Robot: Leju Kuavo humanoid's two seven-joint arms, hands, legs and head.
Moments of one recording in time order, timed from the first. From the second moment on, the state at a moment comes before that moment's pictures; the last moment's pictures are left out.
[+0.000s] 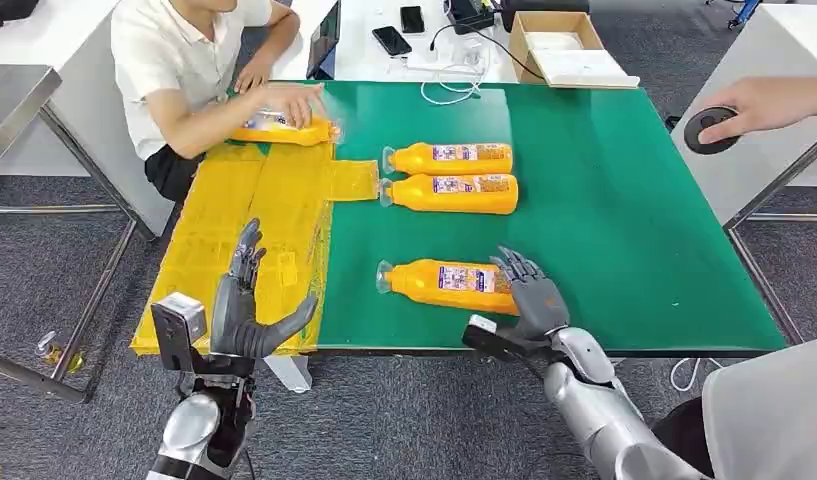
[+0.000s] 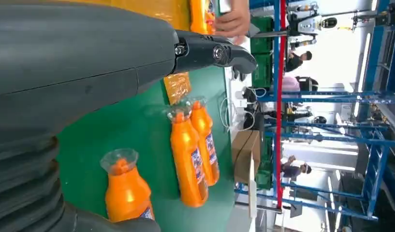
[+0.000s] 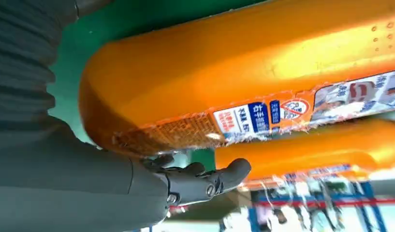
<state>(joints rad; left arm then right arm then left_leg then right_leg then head) -0.07 -0.14 -0.40 -1.51 0.22 0.06 -0.36 -0.49 -0.09 0.21 -0.48 0.90 -0.31 -0.38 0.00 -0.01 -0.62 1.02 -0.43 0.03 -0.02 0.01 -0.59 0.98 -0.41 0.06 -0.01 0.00</state>
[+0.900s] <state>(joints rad) -0.16 -0.14 -0.43 -1.41 0.31 -0.04 -0.28 -0.62 -0.09 0.18 -0.35 0.86 -0.05 -0.06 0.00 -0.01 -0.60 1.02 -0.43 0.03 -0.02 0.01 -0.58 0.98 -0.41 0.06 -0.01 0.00</state>
